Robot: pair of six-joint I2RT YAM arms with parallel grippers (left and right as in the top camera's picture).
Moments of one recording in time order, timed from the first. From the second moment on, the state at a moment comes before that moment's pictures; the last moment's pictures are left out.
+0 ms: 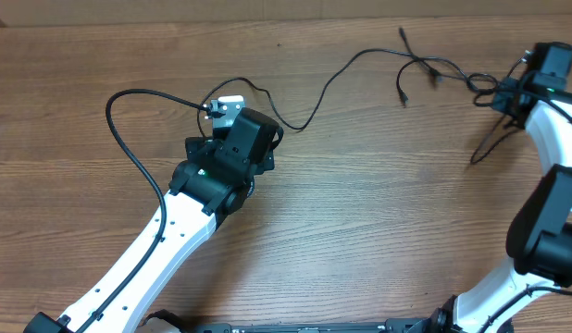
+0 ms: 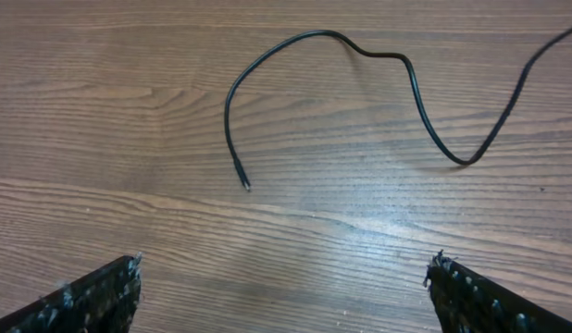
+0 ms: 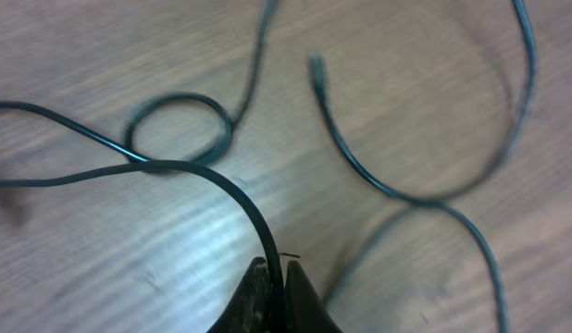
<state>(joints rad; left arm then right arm) -0.55 1.39 1.14 -0.71 -0.50 -0.52 -0.35 1.94 1.46 -0.45 0.17 0.10</state>
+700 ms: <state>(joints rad) -0.55 1.39 1.14 -0.70 -0.50 -0.52 -0.34 1.52 1.45 -0.48 0.27 0.11</state>
